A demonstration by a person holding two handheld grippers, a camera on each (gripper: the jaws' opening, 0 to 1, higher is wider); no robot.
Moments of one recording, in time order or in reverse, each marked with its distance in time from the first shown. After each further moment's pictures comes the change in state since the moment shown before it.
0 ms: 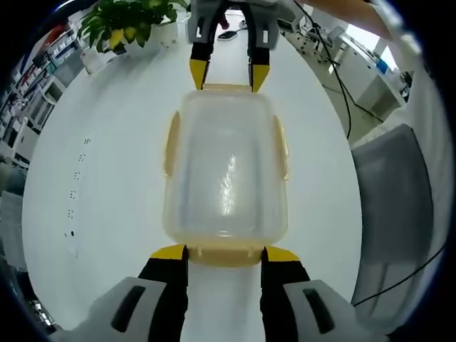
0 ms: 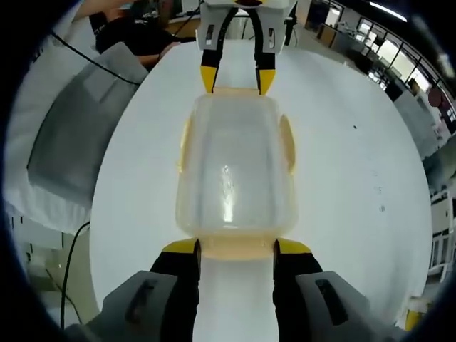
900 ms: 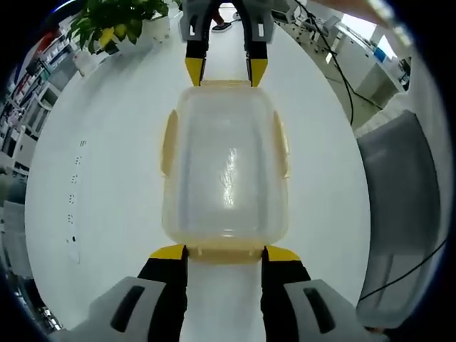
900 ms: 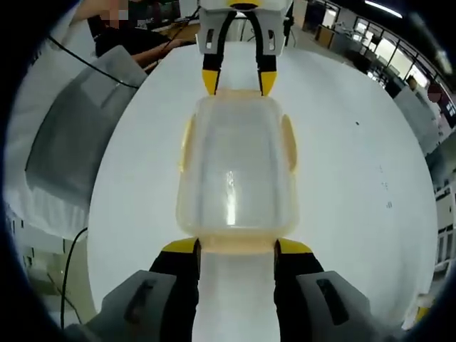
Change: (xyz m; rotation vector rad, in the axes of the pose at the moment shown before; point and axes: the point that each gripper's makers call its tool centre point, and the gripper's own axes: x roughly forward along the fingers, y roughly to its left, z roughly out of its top) left arm 0.005 0.005 -0.002 0.050 0.029 0.024; right arm 0.006 0.001 -0.003 0.021 -0.030 0.006
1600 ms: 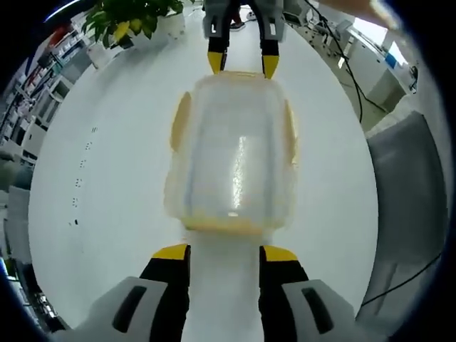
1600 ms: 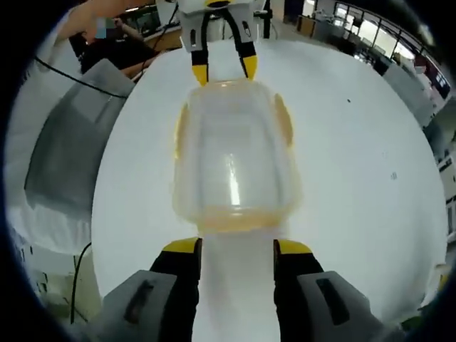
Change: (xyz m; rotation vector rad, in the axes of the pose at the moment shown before) left arm -0.003 0.005 -0.033 -0.103 0.015 0.054; right arm 0.007 0.008 -0.031 0.168 0.052 0.010
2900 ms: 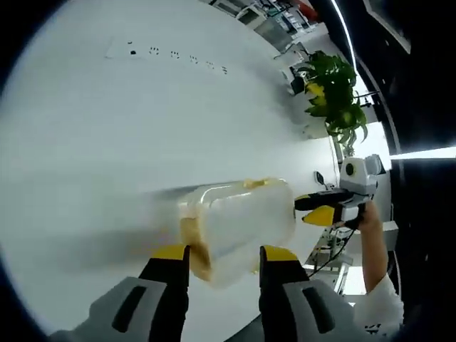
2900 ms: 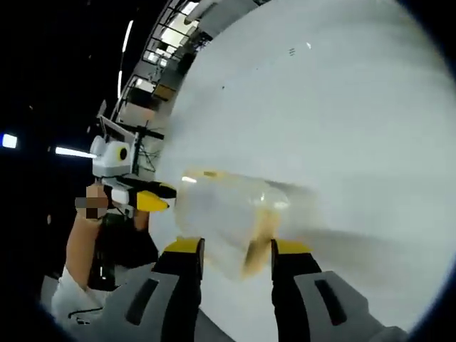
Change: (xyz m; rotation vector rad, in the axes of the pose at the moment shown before) left arm -0.008 -0.009 0.042 -1.292 -0.289 -0.324; right arm -0.019 -0.008 0.046 1.201 -0.392 0.227
